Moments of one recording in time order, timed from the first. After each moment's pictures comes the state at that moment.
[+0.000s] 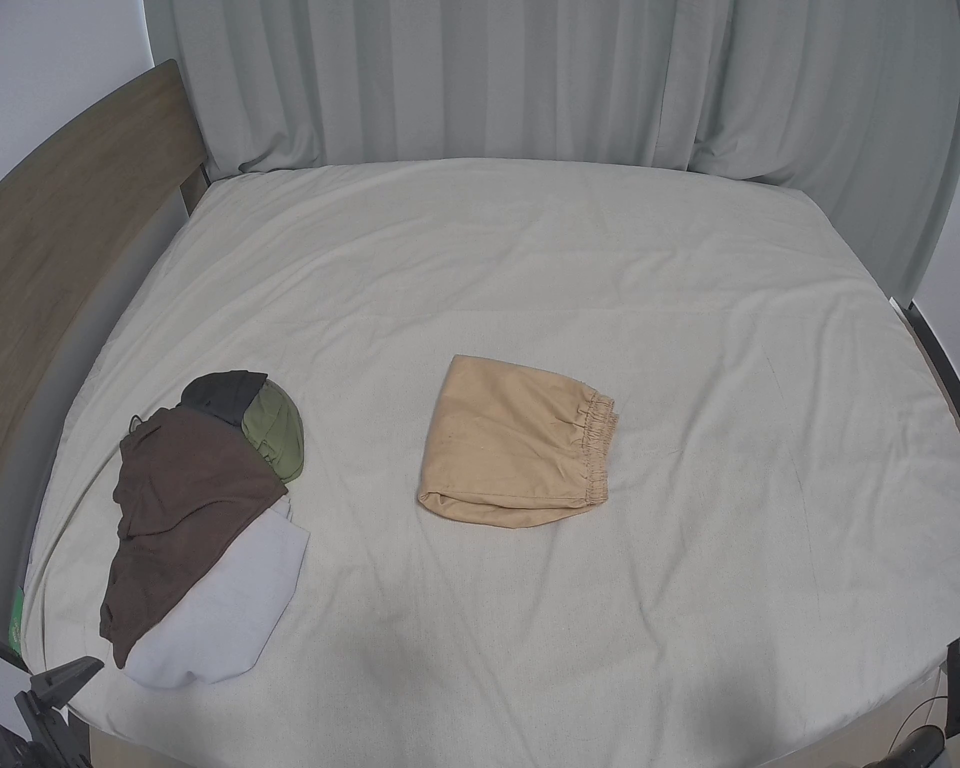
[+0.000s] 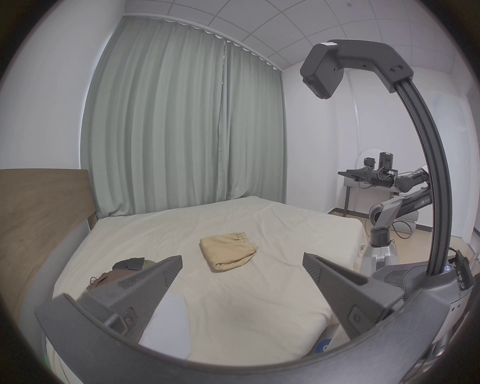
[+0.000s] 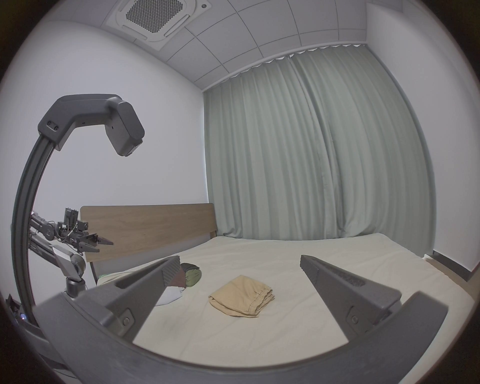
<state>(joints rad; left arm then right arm) -0.18 0.14 -0.02 -0.19 -0.48 0.15 0.08 0.16 -0.02 -0.53 0.41 0.08</state>
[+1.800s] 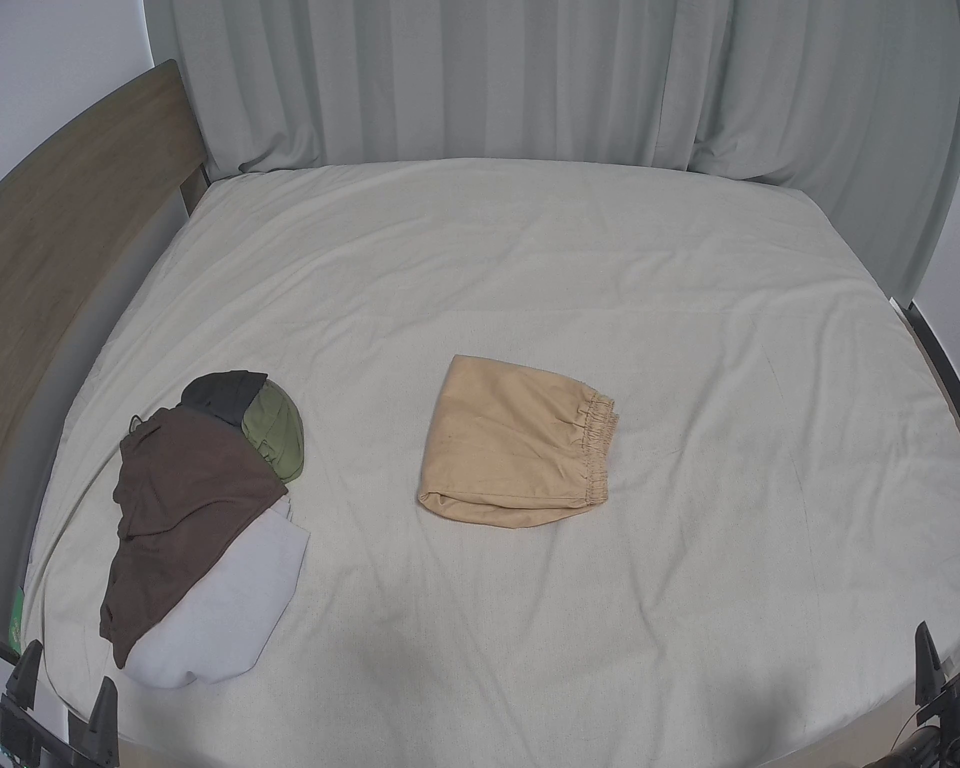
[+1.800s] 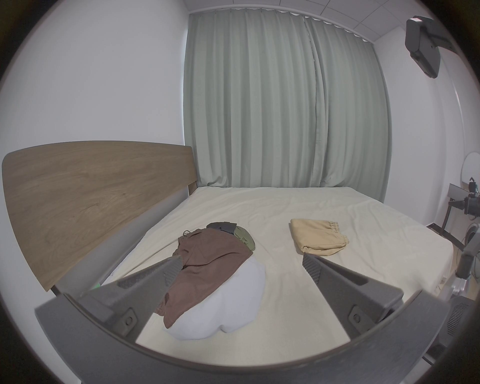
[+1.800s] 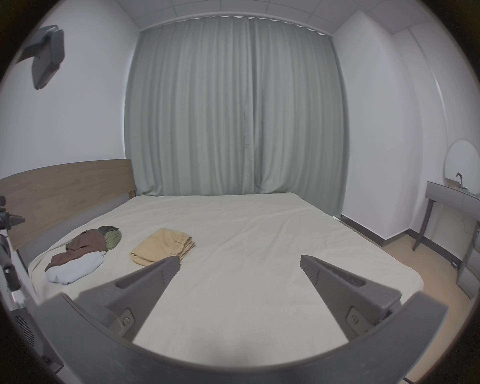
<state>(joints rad) 0.00 0.01 -0.02 0.00 0.02 0.00 0.00 0.01 -0.02 -0.06 -0.07 0.02</state>
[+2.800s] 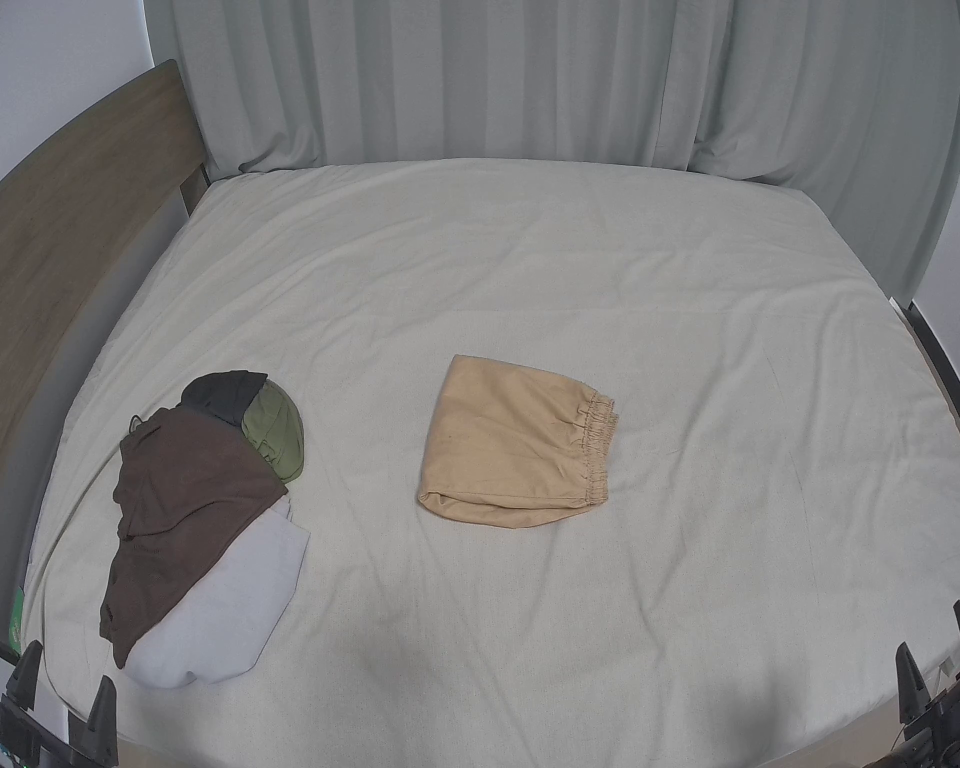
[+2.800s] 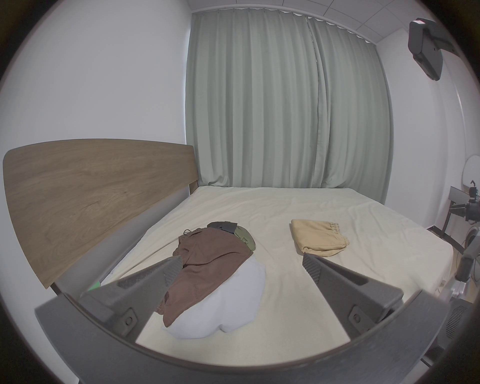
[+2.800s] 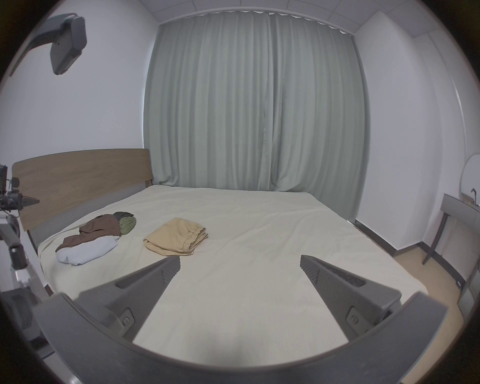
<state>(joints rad) 0.00 0.01 -0.02 0.00 0.03 -0.01 0.00 0.01 -0.02 -0.02 0.03 -0.06</state>
